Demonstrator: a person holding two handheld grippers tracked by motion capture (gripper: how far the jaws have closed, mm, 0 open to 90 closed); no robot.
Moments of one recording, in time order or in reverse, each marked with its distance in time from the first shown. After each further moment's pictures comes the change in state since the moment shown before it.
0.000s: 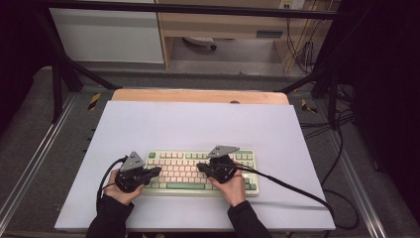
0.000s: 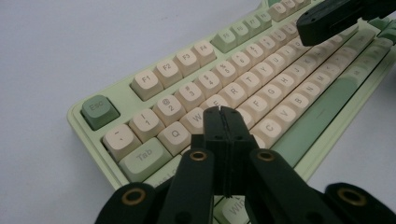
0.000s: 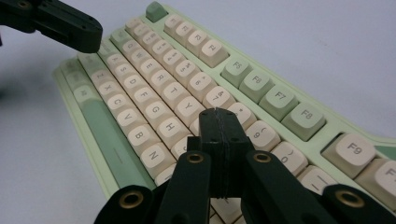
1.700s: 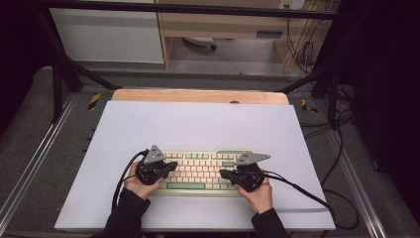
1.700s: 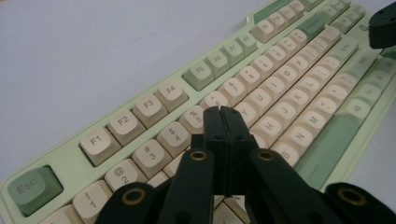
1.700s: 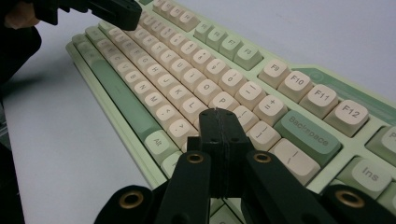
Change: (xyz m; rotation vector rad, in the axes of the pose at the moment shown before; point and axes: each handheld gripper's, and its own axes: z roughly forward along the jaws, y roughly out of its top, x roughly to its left) left arm -0.021 0.031 0.041 0.033 -0.003 0.035; right arm -0.021 -0.036 -0.063 -0.010 0.000 0.029
